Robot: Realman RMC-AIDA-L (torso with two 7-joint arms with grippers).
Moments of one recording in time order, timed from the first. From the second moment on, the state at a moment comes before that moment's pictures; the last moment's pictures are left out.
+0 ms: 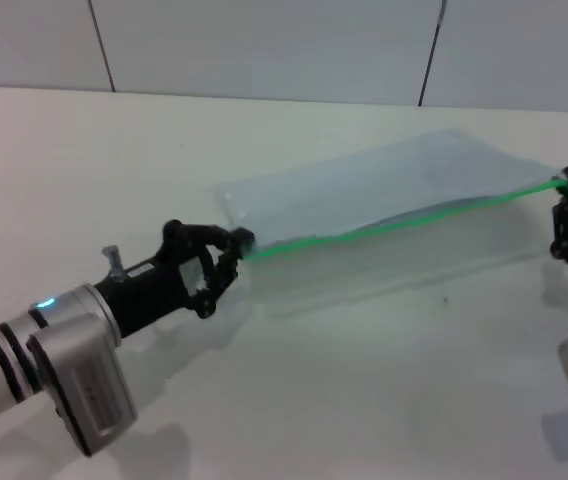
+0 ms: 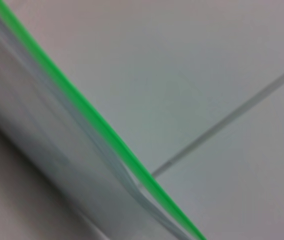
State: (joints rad) left arm -0.54 -2.03 2.60 0.05 -0.41 1.26 0.64; right arm 0.49 2.05 0.22 0.22 -1.76 -1.12 -0.77
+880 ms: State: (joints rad) left arm -0.45 -2.02 2.60 0.05 -0.99 1.60 0.22; right arm 0.42 2.04 0.14 0.25 -1.51 -1.52 -0.26
